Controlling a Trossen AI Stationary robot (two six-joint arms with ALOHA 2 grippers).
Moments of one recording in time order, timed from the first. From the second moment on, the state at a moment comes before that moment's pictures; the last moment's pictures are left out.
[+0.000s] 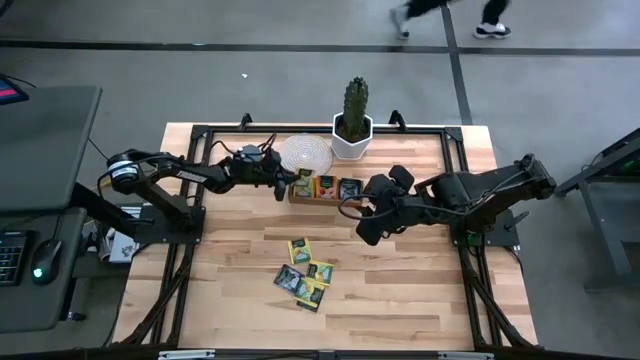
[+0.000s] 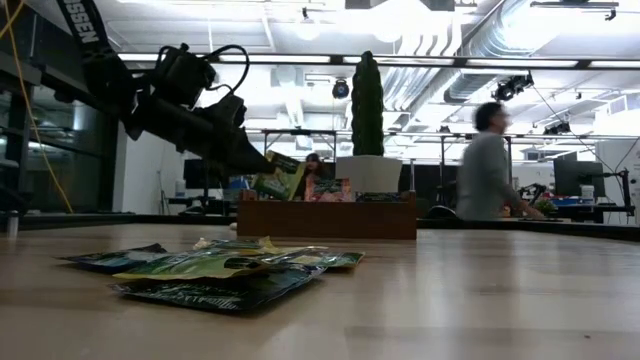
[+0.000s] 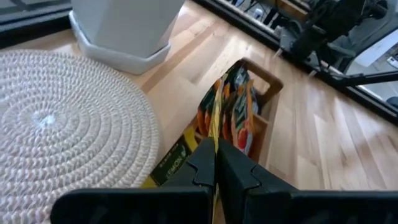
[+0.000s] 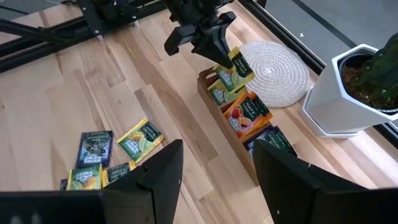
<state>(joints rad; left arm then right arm) 0.47 1.49 0.44 0.71 0.27 -0.32 0.31 1.50 1.64 -1.06 0.57 0.70</state>
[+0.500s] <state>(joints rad) 0.47 1.49 0.44 0.71 0.26 -0.32 0.31 1.50 1.64 -1.06 0.57 0.71</state>
